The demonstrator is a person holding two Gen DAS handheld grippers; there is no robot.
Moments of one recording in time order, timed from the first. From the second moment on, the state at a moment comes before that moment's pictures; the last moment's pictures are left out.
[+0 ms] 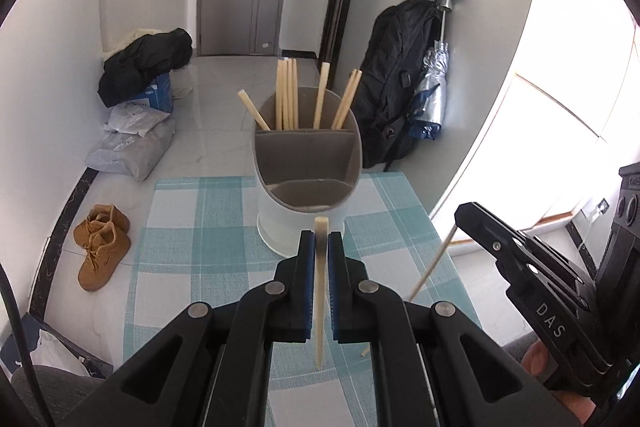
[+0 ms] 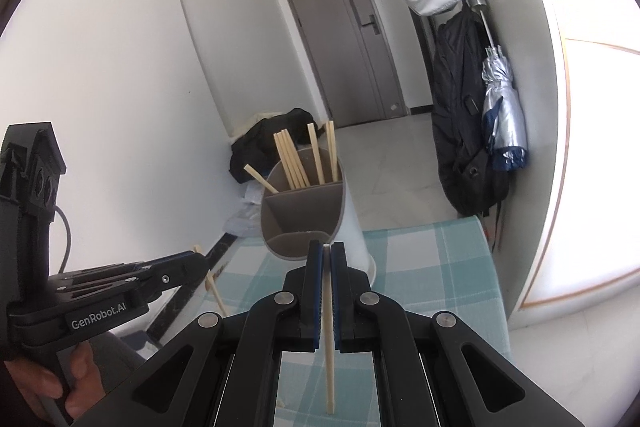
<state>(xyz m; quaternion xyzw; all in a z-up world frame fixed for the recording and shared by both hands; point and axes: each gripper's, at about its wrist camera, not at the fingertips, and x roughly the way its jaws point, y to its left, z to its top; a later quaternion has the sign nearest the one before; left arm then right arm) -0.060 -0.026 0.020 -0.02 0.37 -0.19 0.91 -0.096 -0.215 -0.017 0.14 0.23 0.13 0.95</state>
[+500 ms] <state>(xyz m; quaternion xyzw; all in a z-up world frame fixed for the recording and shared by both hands) -0.064 -0.017 0.025 -0.02 0.37 -0.20 0.91 -0.102 -0.204 -0.012 0.13 0.22 0.13 0.96</state>
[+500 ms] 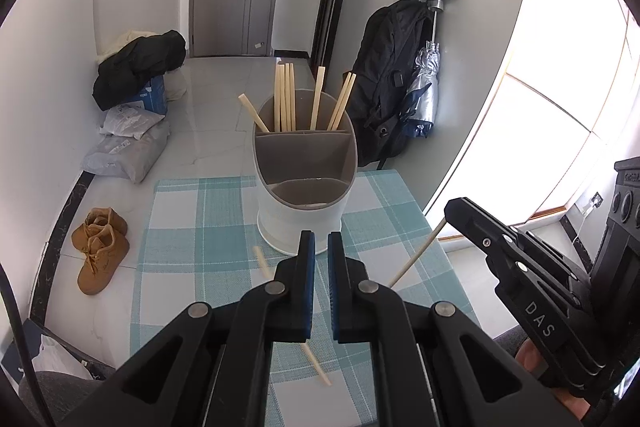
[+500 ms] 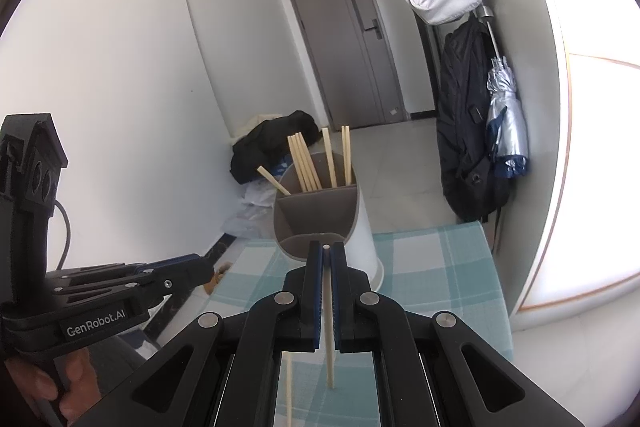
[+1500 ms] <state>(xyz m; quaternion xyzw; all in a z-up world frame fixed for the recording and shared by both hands) 0.066 -0.002 -0.125 -0.03 0.56 -0.04 0.83 -0.088 -0.262 -0.024 0.25 0.23 0.14 0.93</state>
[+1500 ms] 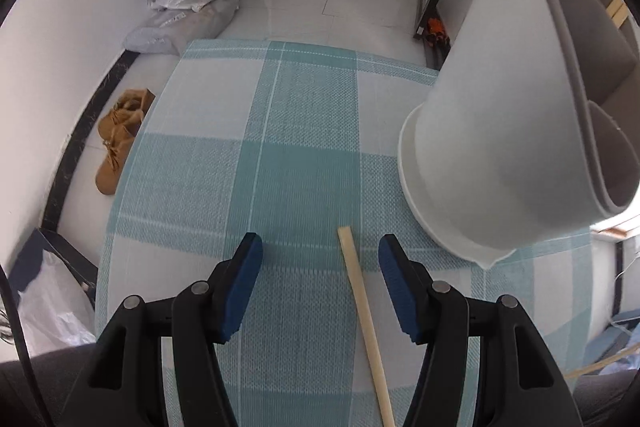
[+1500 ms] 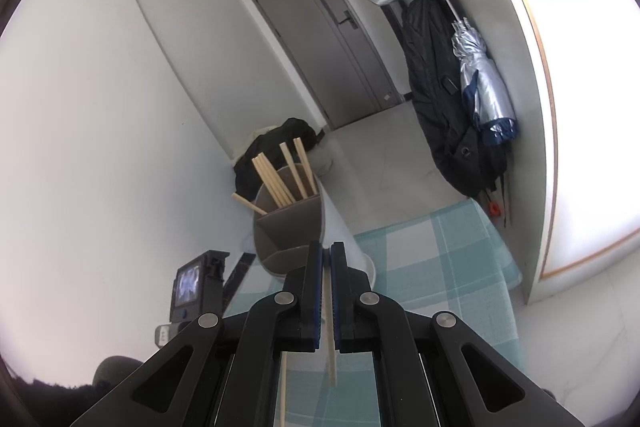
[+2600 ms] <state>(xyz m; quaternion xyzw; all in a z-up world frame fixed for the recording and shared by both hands) -0.047 0.016 0.035 -0.11 0.31 -0.18 0.93 -0.096 -0.218 -0.015 0.17 0.23 0.14 0.95</state>
